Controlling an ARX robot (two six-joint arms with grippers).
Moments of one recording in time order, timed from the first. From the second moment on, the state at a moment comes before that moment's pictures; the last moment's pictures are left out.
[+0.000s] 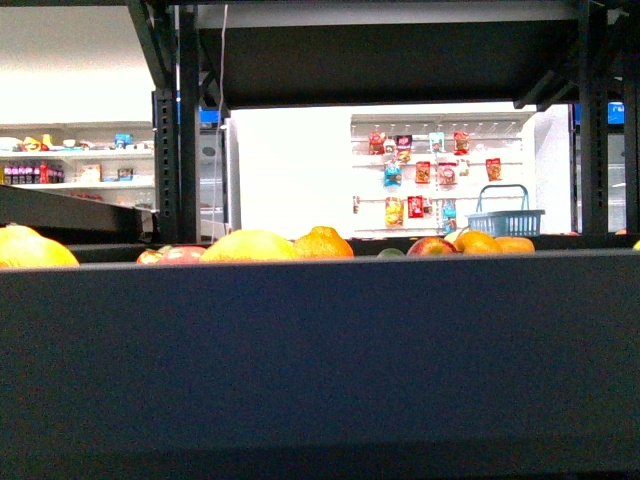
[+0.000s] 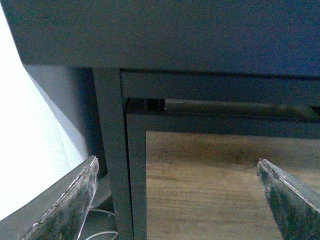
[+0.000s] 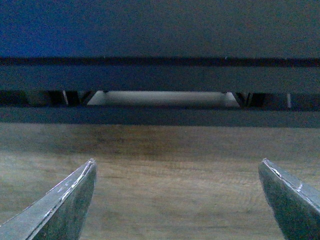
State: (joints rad) left arm 0.00 0.00 0.01 0.00 0.00 0.00; right arm 0.00 0.00 0.01 0.00 0.00 0.00
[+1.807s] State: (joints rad) left arm 0.00 0.02 0.02 -0.04 -0.01 -0.07; right arm 0.00 0.00 0.01 0.00 0.00 0.00
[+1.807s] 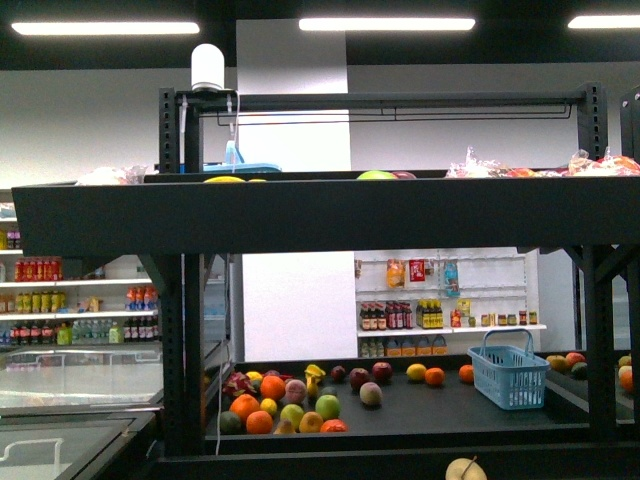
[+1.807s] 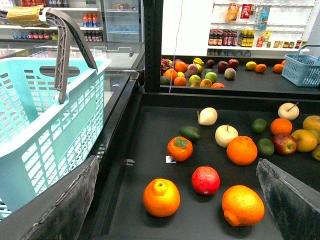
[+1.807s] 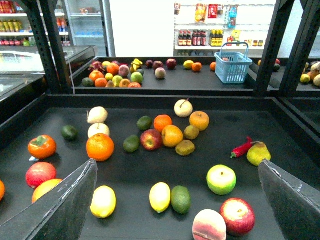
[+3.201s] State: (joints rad) left arm 0.55 1.90 1.59 -0.13 0.34 -1.16; right arm 0.00 0.00 0.01 0.00 0.00 0.00
